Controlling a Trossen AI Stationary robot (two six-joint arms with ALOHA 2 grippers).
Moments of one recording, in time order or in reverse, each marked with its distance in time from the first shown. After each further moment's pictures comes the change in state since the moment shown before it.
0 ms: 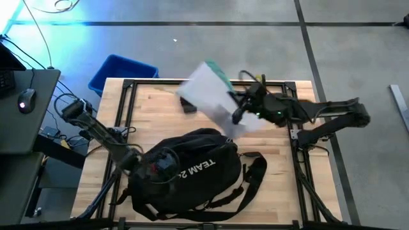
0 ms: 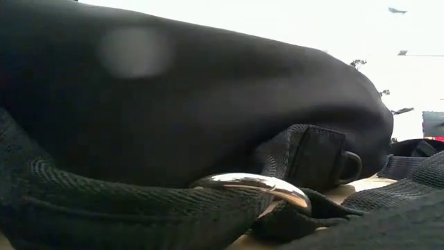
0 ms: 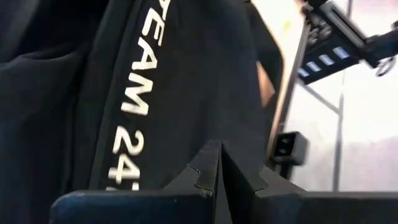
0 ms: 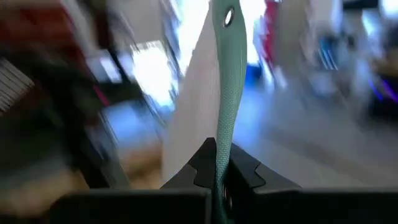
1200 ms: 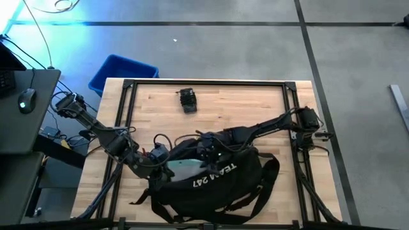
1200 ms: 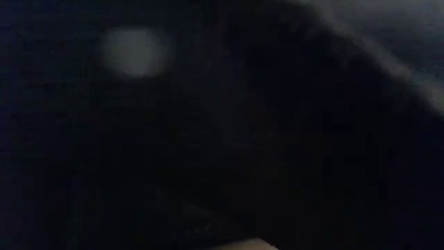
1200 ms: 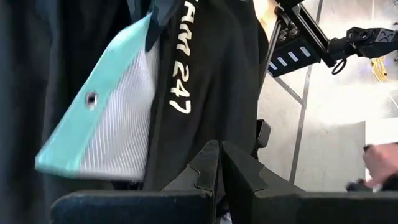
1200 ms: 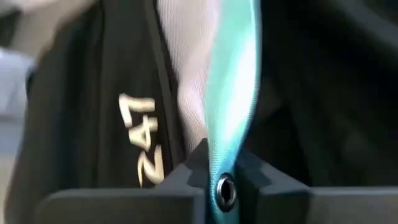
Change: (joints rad) left arm 0.035 -0.199 -0.001 -0.113 0.144 -0.031; right arm 0.064 0.695 -0.003 0.319 -1.066 0.026
